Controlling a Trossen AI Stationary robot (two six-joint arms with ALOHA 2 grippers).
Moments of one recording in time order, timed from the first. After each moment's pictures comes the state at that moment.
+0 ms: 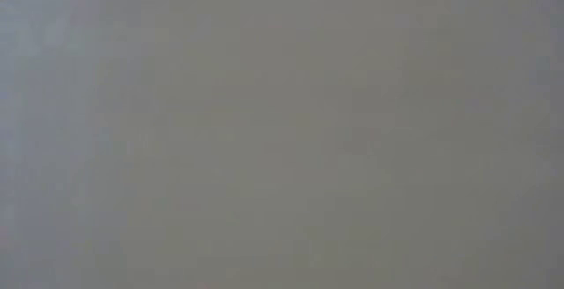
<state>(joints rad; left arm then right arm) 0.28 2.11 2.17 -1.16 0.04 0.82 0.12 1.12 1.77 -1.46 0.37 0.86</state>
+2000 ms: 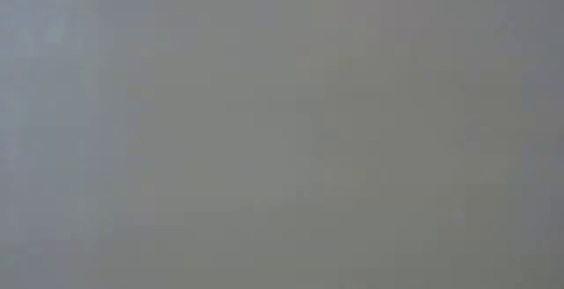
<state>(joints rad) -0.38 2.11 2.34 -1.22 0.05 0.36 0.12 1.12 1.77 -1.46 0.38 0.86</state>
